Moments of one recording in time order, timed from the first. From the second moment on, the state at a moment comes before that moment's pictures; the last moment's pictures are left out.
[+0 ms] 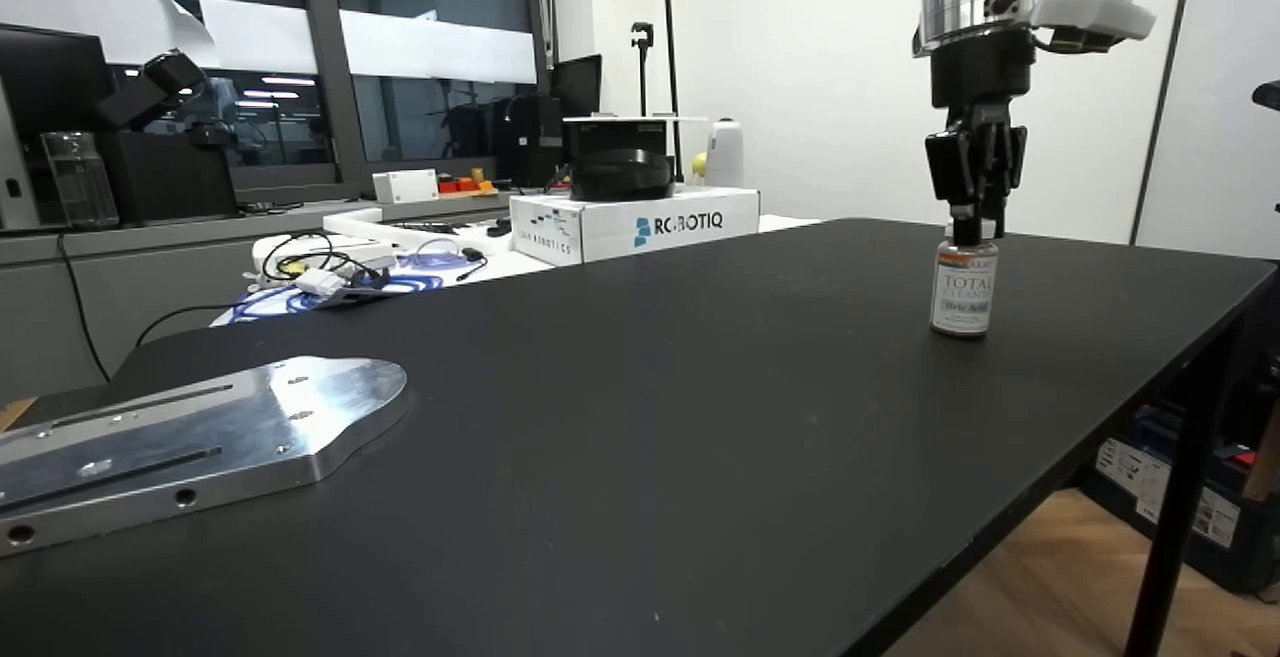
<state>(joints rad) 0.00 0.03 0.01 -2.64 0.00 2.57 0.10</state>
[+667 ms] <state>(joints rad) 0.00 -0.15 0.02 -2.56 -0.01 2.35 0.10</state>
